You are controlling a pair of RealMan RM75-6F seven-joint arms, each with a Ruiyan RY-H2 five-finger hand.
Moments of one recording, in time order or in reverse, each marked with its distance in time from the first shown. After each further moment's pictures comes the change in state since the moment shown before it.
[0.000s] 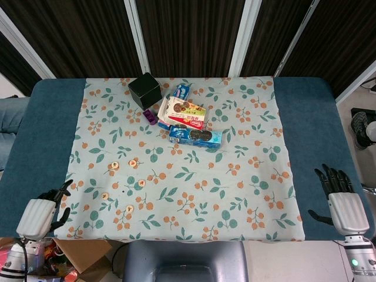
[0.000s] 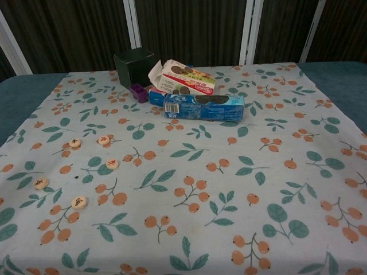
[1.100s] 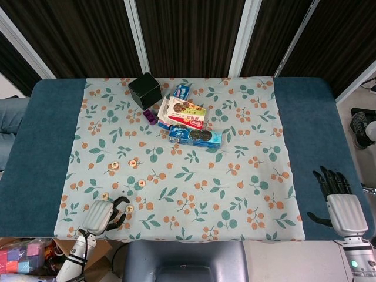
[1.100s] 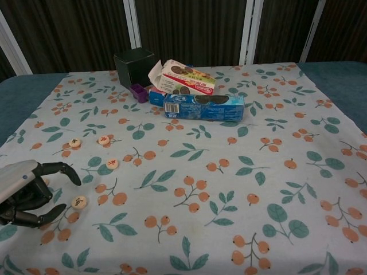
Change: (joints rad) left arm -0.115 -0.416 -0.001 0.185 -0.079 -0.186 -0.022; right arm -0.002 0.010 -0.014 -0.011 -0.008 -0.009 0.007
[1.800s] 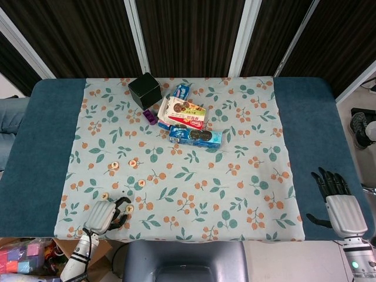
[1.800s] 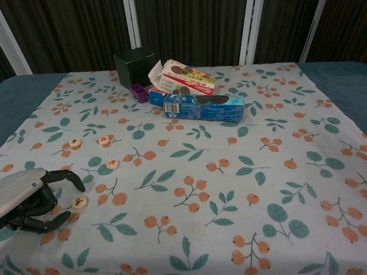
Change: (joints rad) left arm -0.013 -0.054 0.005 0.084 -0.024 -0.015 0.004; right arm 0.002 0.013 -0.010 -0.006 -0.011 -0.012 0.020
